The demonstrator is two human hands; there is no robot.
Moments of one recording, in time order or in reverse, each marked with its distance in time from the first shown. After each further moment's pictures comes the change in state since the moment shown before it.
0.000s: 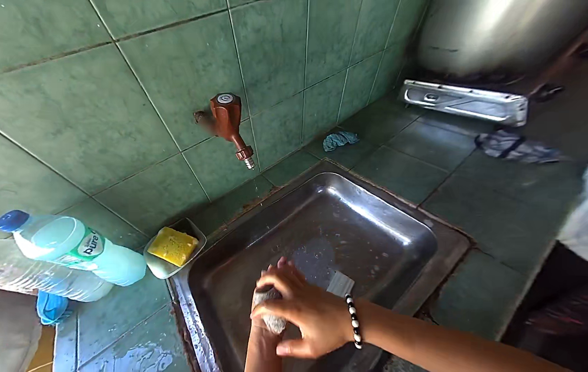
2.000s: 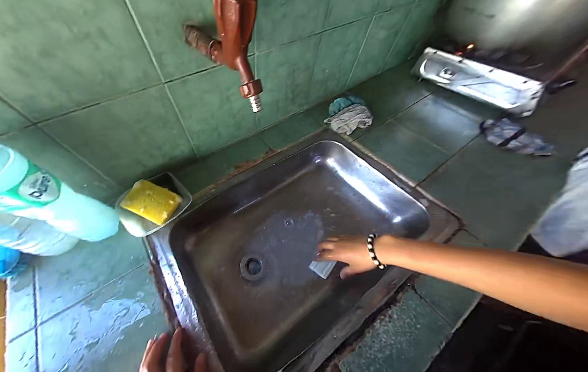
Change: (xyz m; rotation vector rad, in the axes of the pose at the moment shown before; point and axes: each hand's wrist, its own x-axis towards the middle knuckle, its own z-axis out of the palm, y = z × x) left_hand -0.147 0.023 -0.170 1.925 0.475 0.938; right_hand -0.075 0.126 -0.020 -0.251 -0.805 0.437
